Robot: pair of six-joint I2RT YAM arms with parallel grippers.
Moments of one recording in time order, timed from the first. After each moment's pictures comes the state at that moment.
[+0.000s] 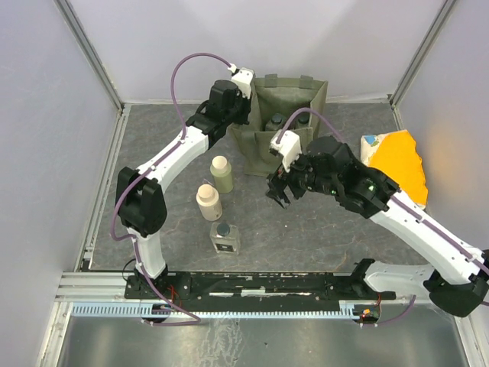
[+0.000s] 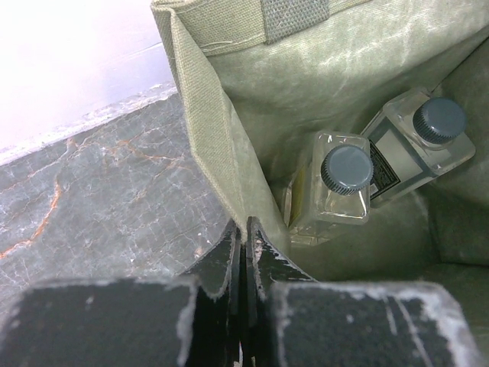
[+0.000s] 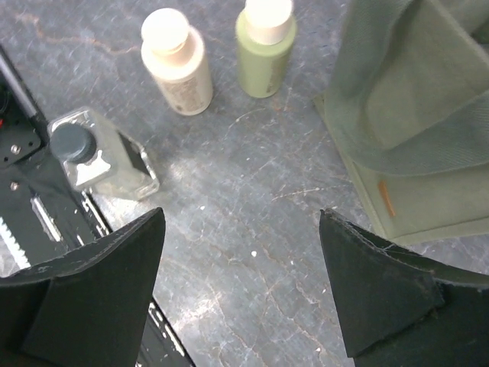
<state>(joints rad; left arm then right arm) -0.53 1.89 1.71 -0.19 -0.02 -0.03 0.82 1.14 1.33 -0.70 -0.11 -0.08</state>
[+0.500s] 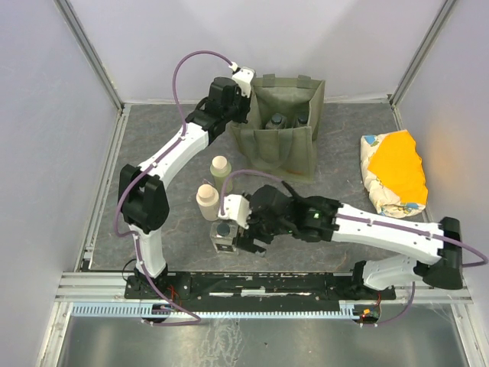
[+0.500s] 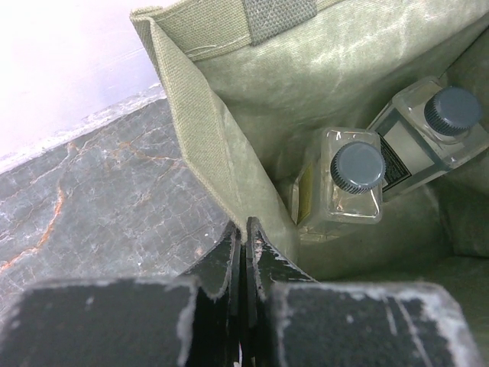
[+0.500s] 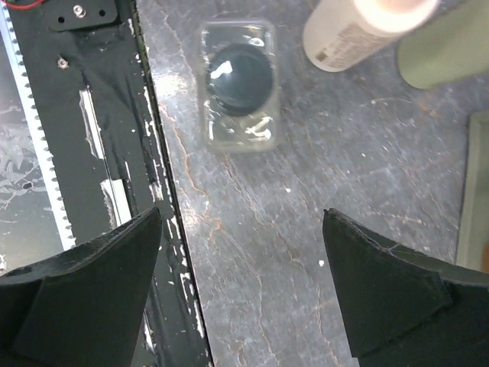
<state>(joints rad) -0.51 1.93 1.76 -0.23 0.01 0.01 1.23 1.28 1.22 -0.68 -0.01 -0.14</state>
